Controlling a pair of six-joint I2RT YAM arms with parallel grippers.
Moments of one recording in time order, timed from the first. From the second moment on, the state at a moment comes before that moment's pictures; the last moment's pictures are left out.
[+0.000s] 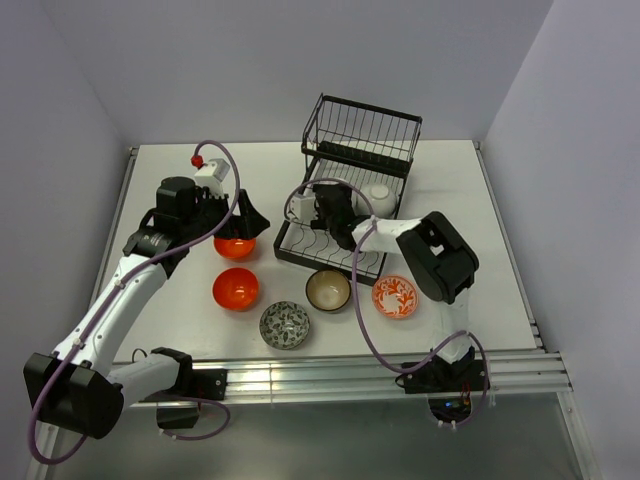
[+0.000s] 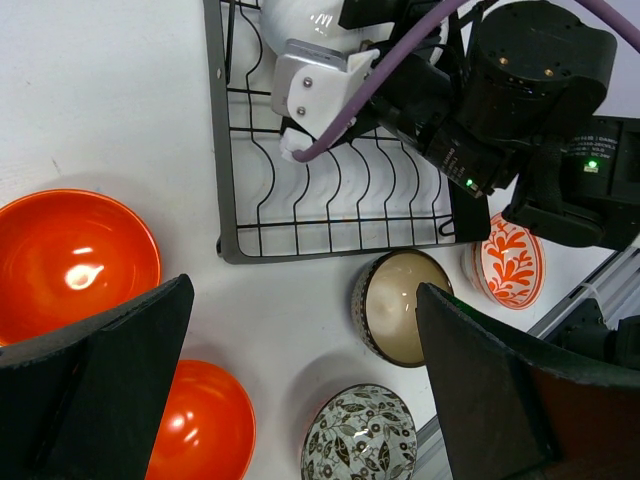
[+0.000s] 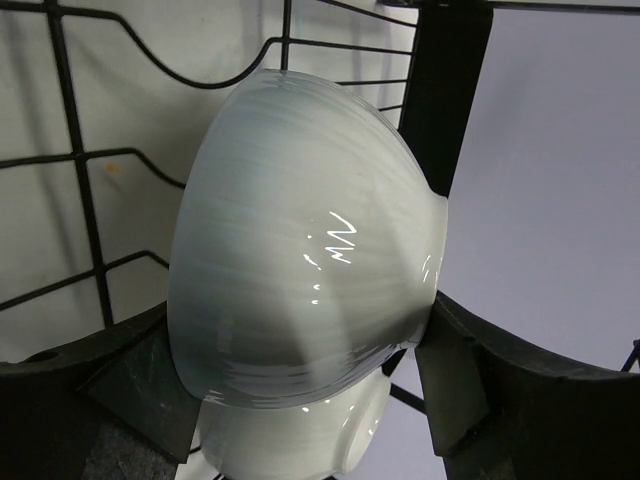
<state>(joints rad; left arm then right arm) -0.30 1.11 0.99 -0.36 0.39 -0.33 0.63 1.97 1.15 0.27 0.40 -1.16</state>
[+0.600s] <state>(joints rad) -0.29 1.11 0.99 -0.36 0.39 -0.33 0.60 2.03 1.25 0.26 0.40 -1.21</state>
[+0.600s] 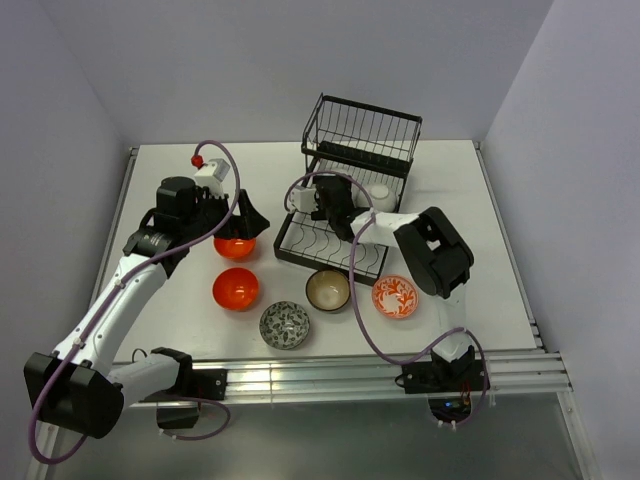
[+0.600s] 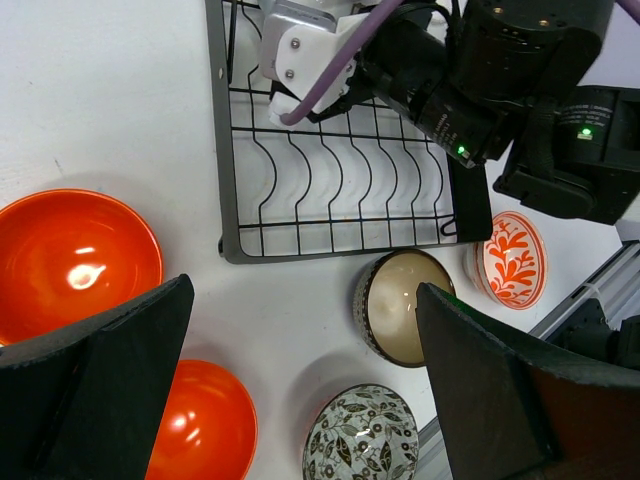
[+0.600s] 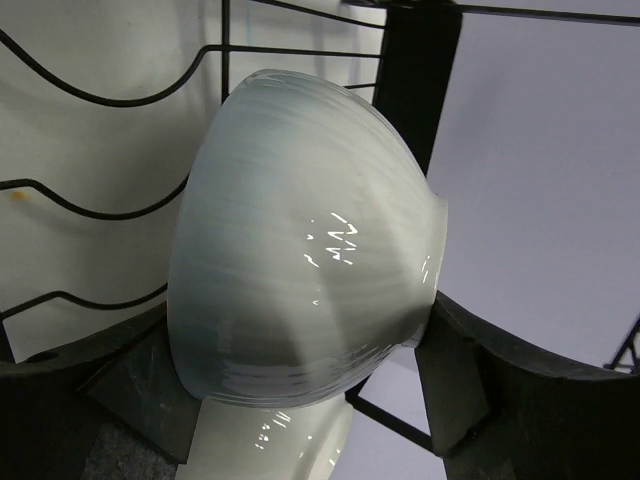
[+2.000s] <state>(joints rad) -0.29 1.11 0.99 -0.37 0.38 -0.33 0.58 2.06 1.40 -0.07 0.35 -1.13</state>
